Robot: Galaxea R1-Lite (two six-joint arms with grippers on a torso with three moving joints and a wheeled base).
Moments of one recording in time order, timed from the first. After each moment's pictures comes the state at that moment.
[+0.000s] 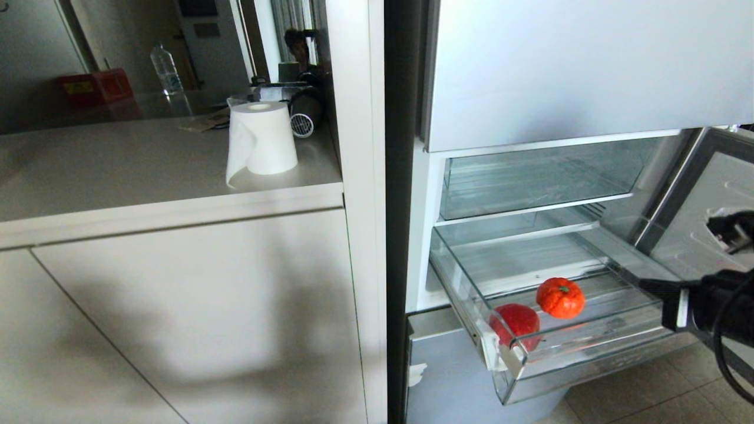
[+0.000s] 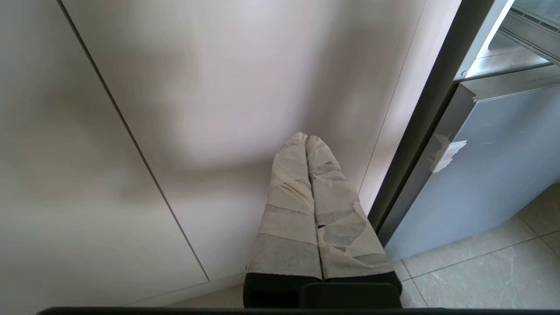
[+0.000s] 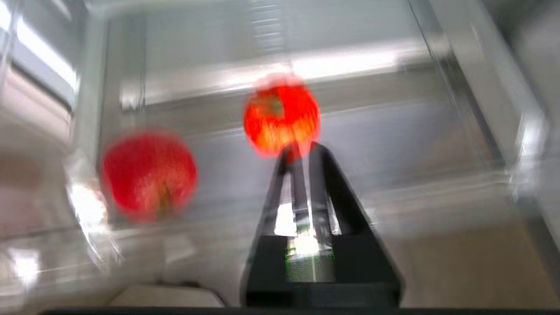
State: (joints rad) left arm 0.00 0.00 -0.05 0.12 0.01 0.00; right arm 0.03 1.28 -0.53 -0.36 0.02 0.00
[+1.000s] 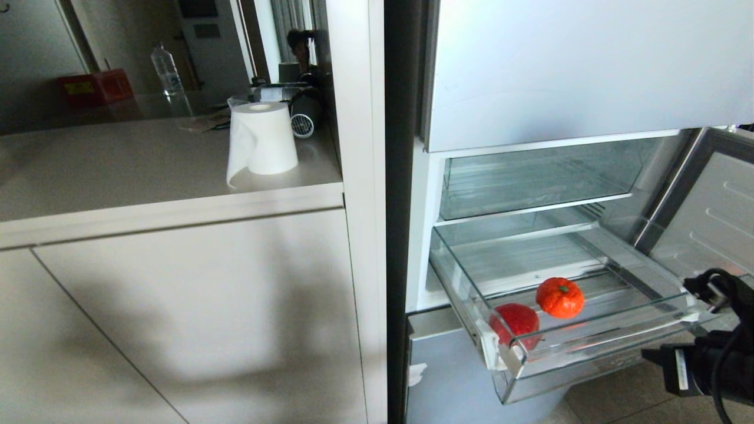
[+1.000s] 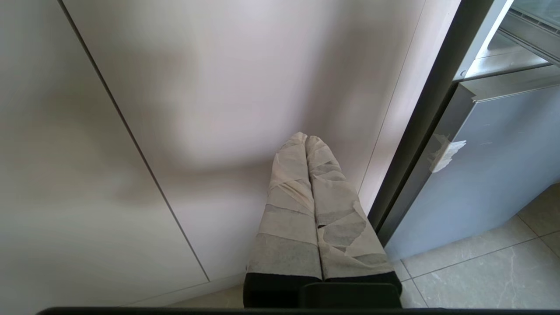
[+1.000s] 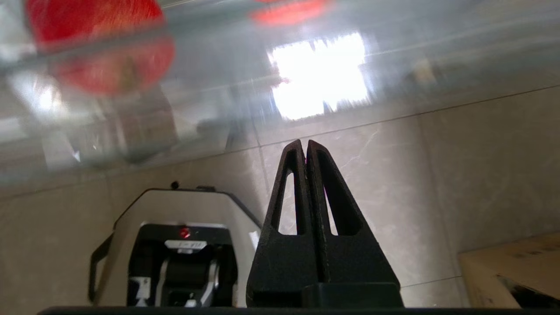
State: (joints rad) left arm 0.00 0.00 -0.05 0.12 0.01 0.00; right arm 0.03 1.33 -0.47 -0.15 0.03 0.05
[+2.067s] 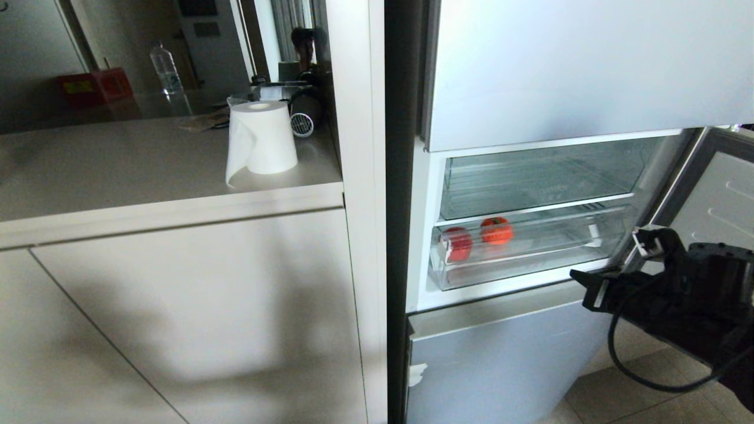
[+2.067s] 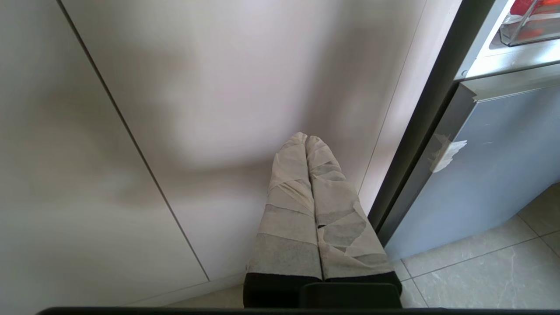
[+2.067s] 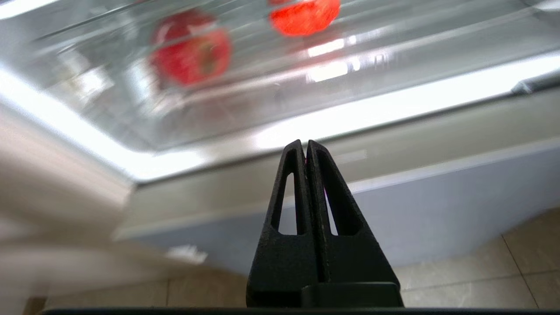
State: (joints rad) left arm 0.00 0.00 -0.05 0.12 0.01 0.00; right arm 0.06 1.75 -0.40 -1.10 0.14 0.21
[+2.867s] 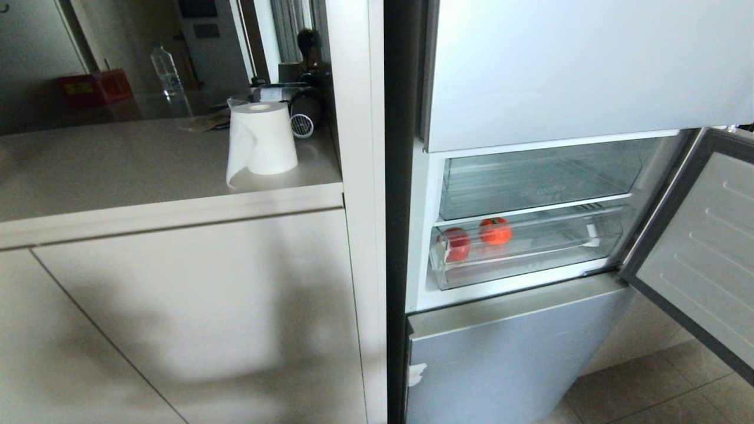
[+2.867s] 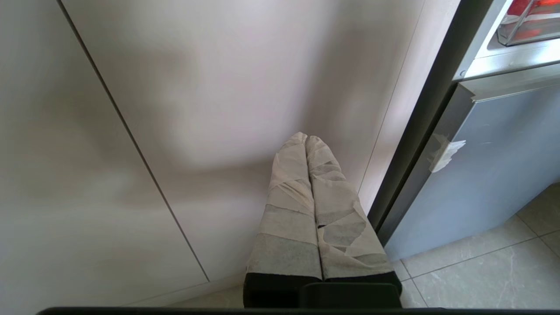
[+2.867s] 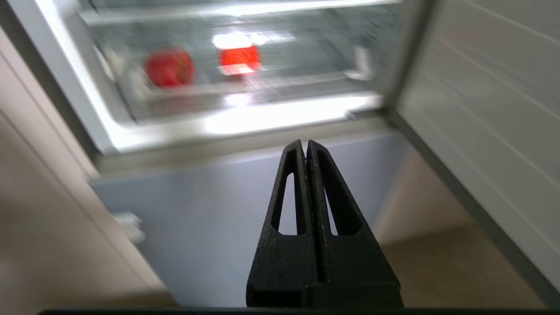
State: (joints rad) left arm 0.00 0.00 -0.05 0.12 0.01 0.00; right arm 0.08 0.56 -0.04 -0.53 -0.11 -0.01
